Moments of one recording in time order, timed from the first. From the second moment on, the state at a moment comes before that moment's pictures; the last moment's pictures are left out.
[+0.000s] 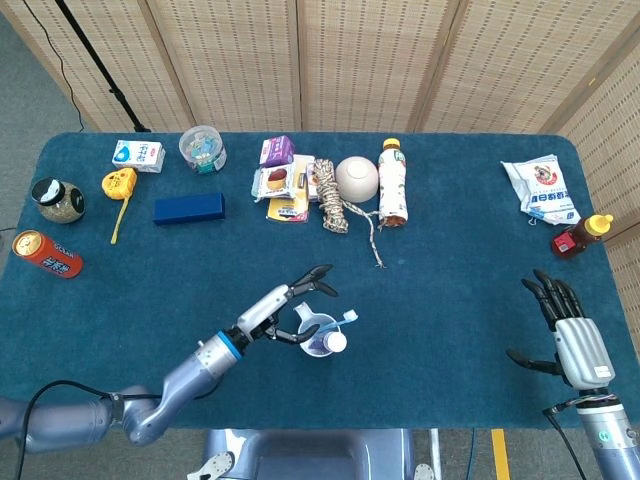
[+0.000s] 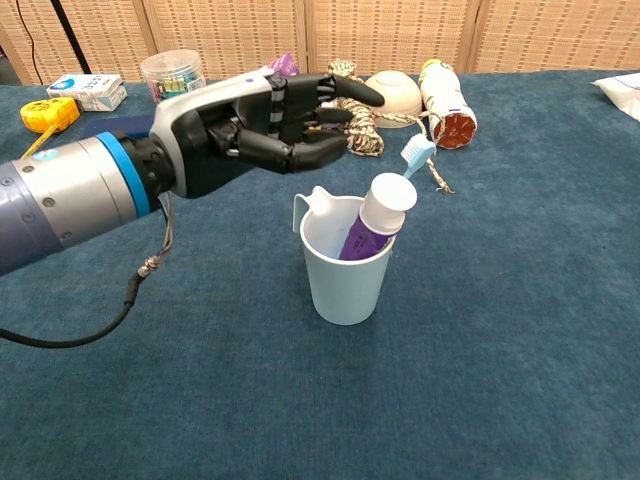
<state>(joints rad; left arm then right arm) -0.78 -1.62 -0.15 -1.54 1.52 0.99 -0.92 0.16 -1.20 0.04 -1.44 -1.60 1.49 0.38</state>
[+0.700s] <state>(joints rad) -0.55 -0.95 -0.04 -1.78 1.55 1.16 -0.46 0.14 -1.17 0.04 -1.49 -1.60 1.51 0.28</state>
